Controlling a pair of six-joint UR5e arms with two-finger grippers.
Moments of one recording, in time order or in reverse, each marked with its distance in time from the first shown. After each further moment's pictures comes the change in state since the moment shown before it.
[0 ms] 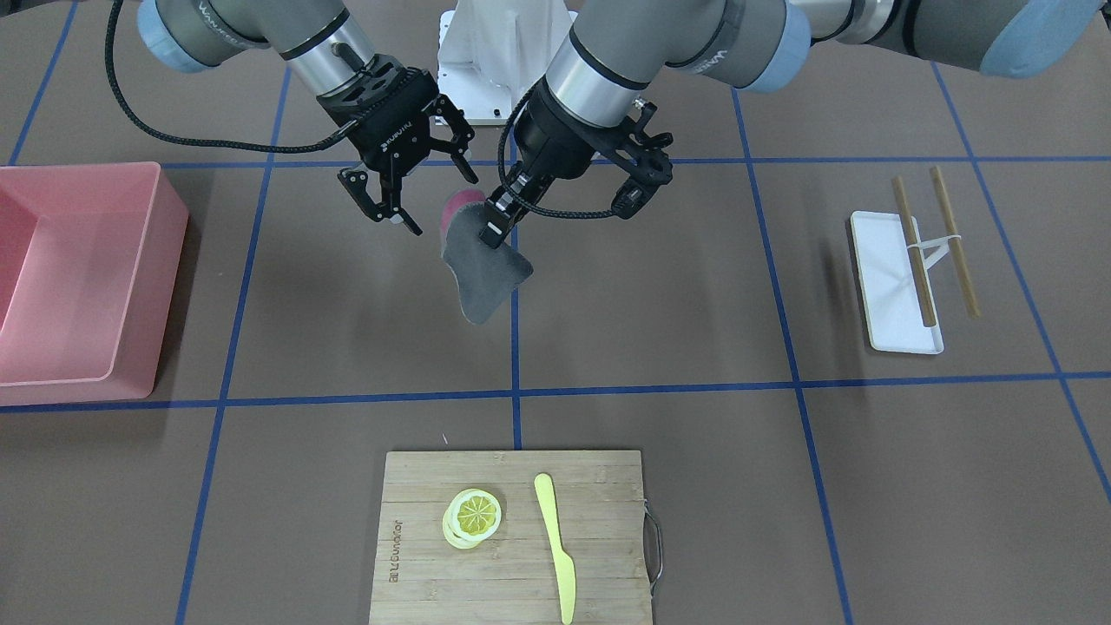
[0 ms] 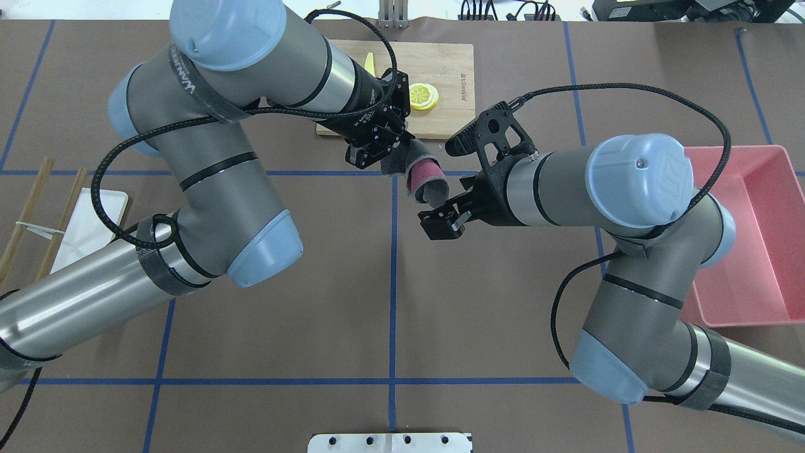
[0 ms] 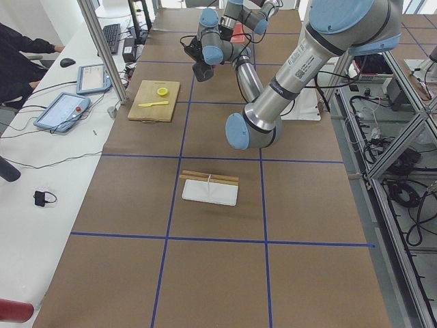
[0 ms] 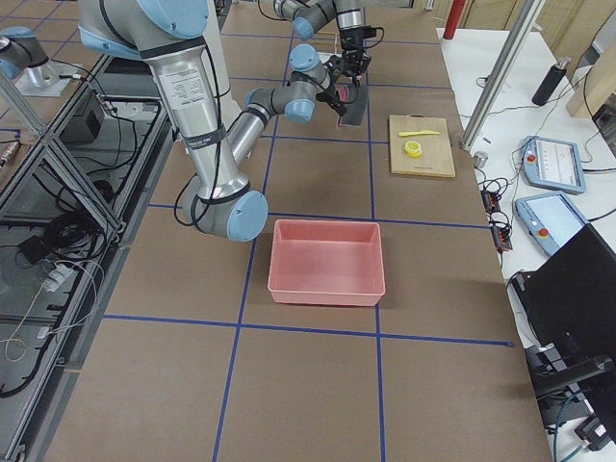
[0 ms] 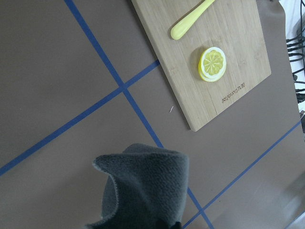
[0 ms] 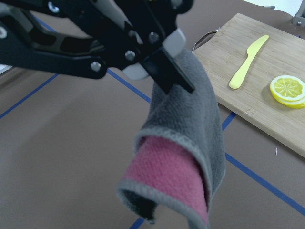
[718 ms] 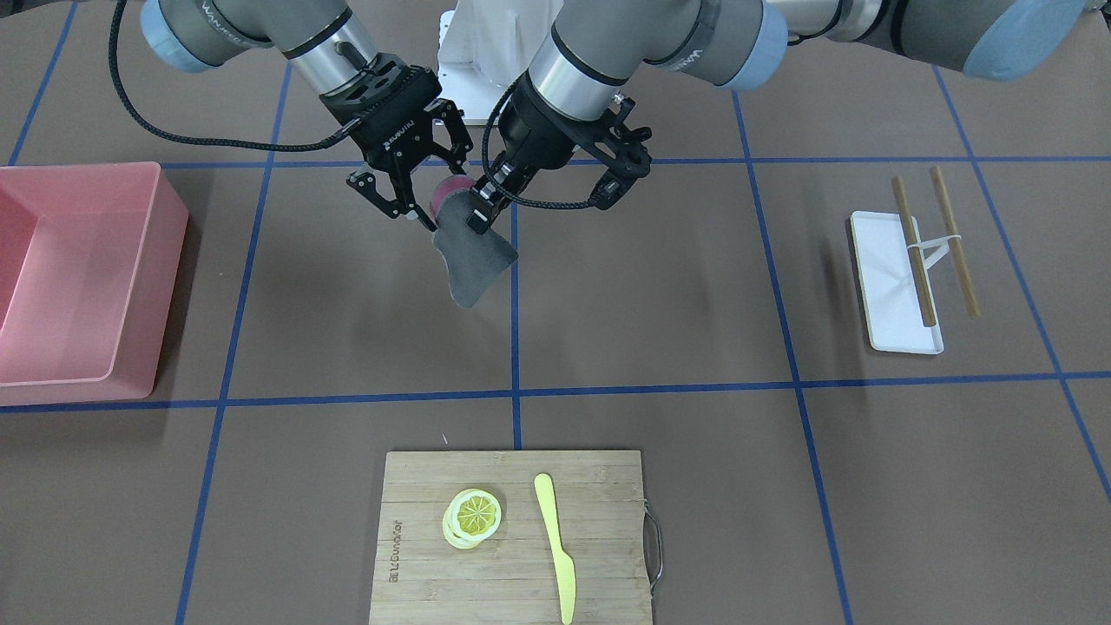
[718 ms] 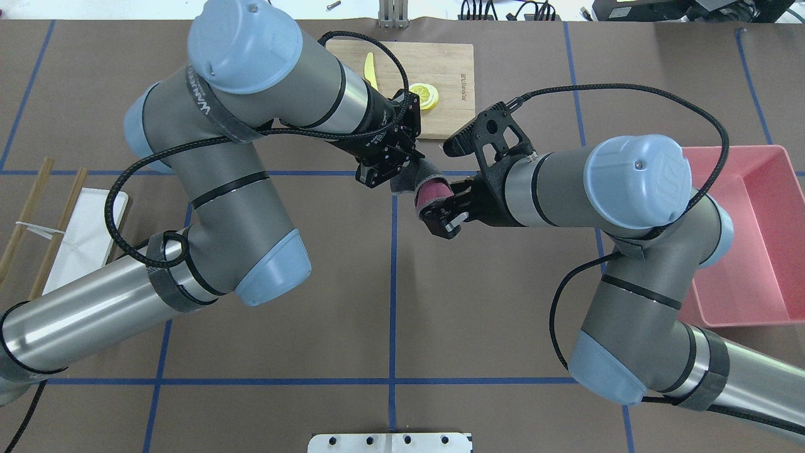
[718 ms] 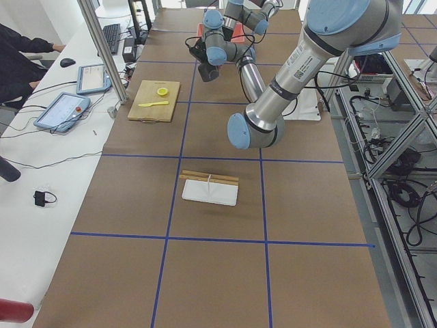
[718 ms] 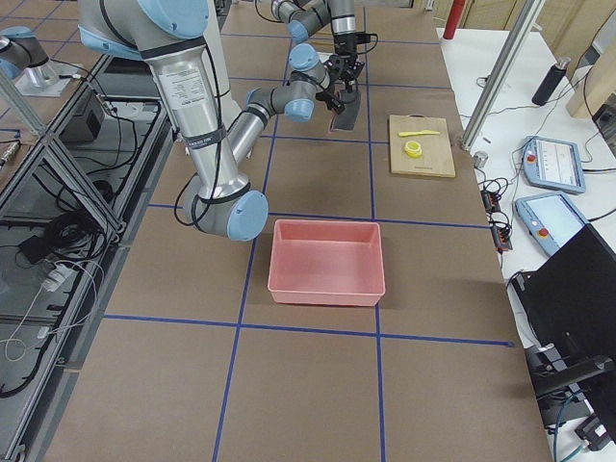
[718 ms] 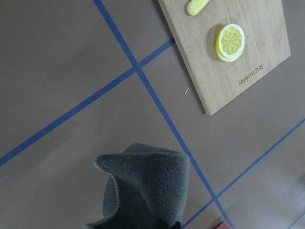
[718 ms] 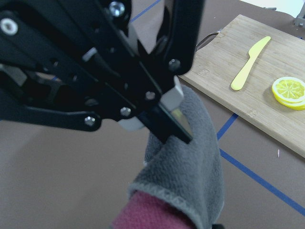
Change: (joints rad) left arm 0.034 -0.001 -0.003 -0.001 0.001 -0.007; right arm -0.002 0.003 -0.001 0.002 -0.002 0.001
